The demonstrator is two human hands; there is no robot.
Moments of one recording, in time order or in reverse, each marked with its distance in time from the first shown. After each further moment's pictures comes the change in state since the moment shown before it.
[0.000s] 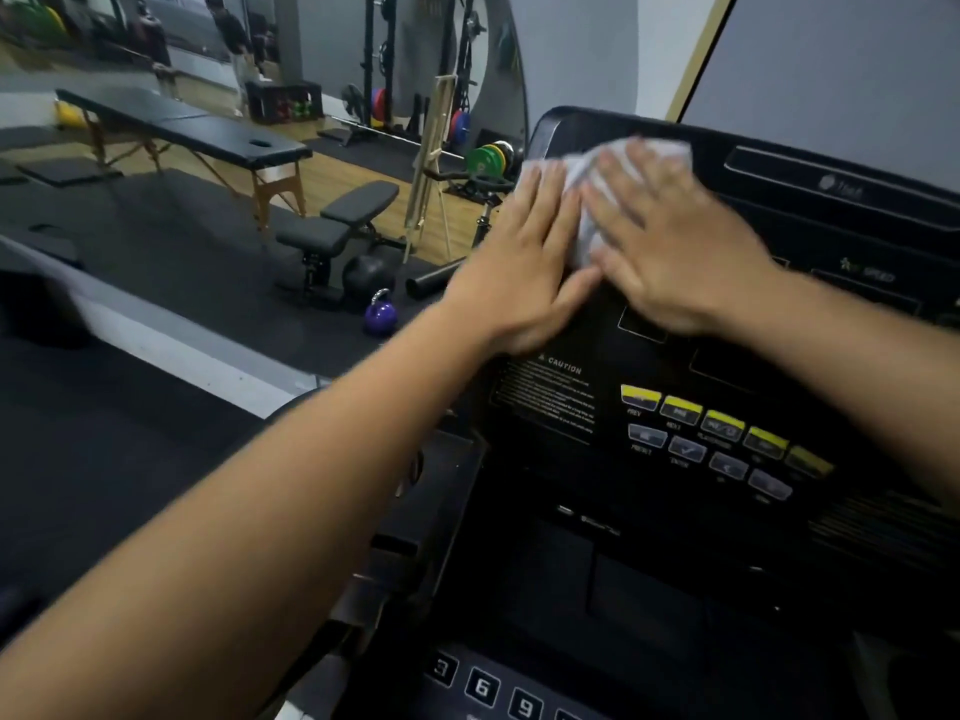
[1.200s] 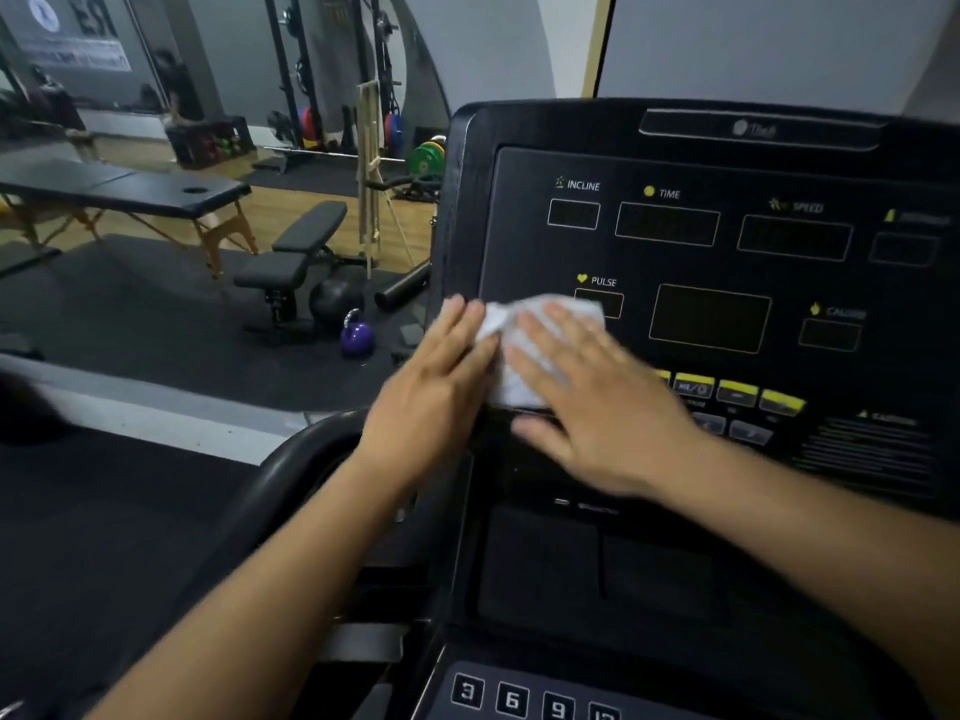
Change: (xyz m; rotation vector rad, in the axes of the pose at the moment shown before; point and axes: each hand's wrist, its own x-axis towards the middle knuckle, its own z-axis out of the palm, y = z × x) left_hand -0.093 -0.016 0.037 -0.097 0.134 0.184; right_hand -0.088 -0.098 0.041 0.234 -0.036 0.080
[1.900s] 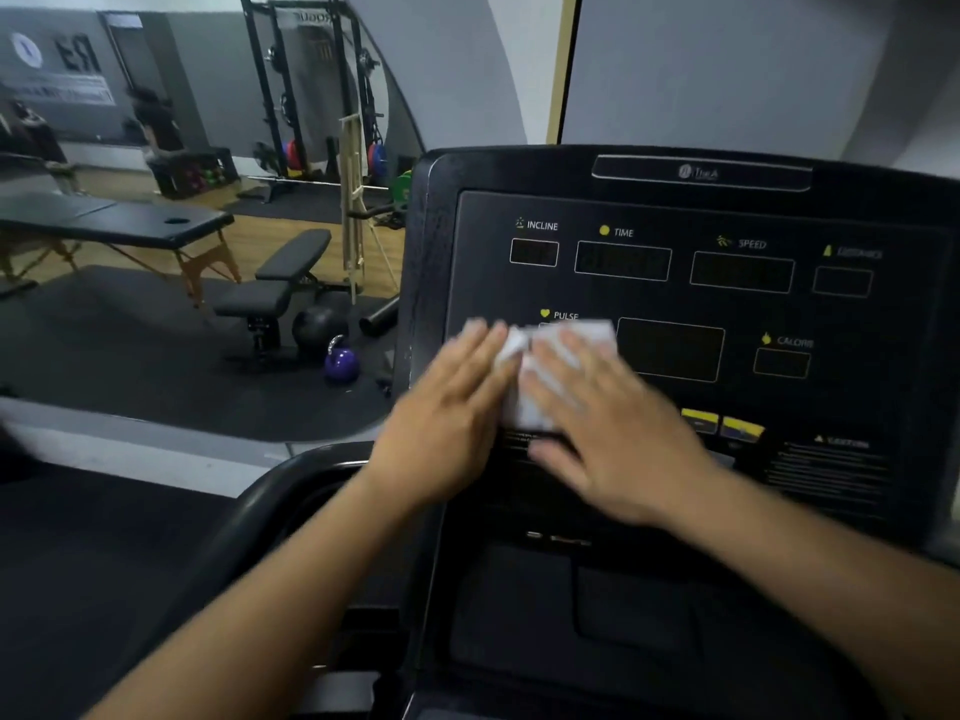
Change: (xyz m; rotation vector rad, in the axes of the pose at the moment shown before) left_hand 0.028 0.022 0.009 0.027 -0.066 0.137; right_hand -0.023 0.029 0.001 0.007 0.041 0.032
